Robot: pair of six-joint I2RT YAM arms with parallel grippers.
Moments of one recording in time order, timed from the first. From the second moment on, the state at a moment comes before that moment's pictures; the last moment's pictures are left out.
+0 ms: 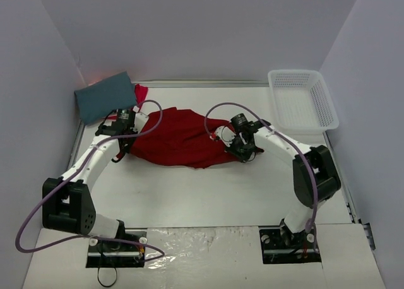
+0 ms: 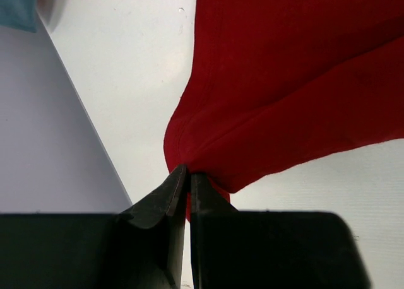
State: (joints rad) left arm -0.18 1.42 1.07 -0.66 -0.31 0.38; right arm 0.48 1.74 1.15 -0.73 -0.09 -0.57
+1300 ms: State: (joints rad) left arm -0.15 1.04 1.32 -1.07 0.00 0.62; right arm 0.19 1.11 1.39 -0.98 -0.17 -0.63
